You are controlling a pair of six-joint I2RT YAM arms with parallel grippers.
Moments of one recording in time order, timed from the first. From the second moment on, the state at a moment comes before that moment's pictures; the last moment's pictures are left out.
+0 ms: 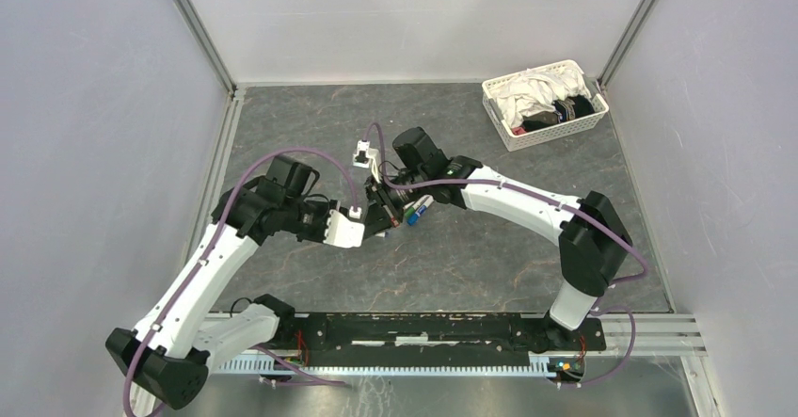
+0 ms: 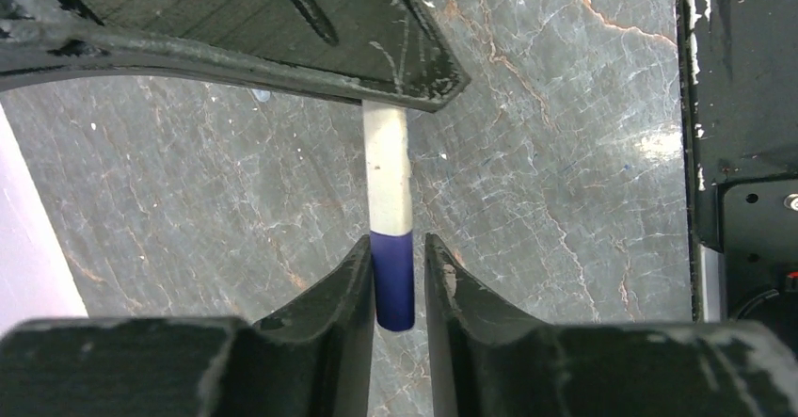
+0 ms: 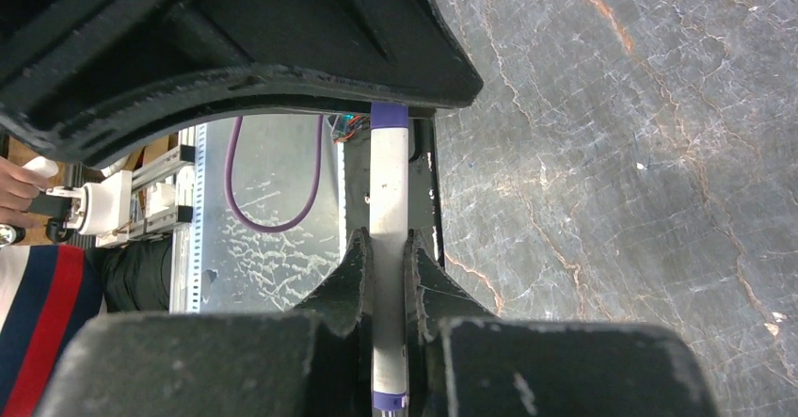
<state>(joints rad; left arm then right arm) -0.46 0.97 1.06 -1.15 0.48 1.32 0.87 1.72 1.35 -0.29 -0.88 0.21</state>
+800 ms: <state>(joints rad) -0.32 1.15 1.10 -1.07 0.49 1.45 0.82 1.50 1.07 -0.18 -0.67 0.04</state>
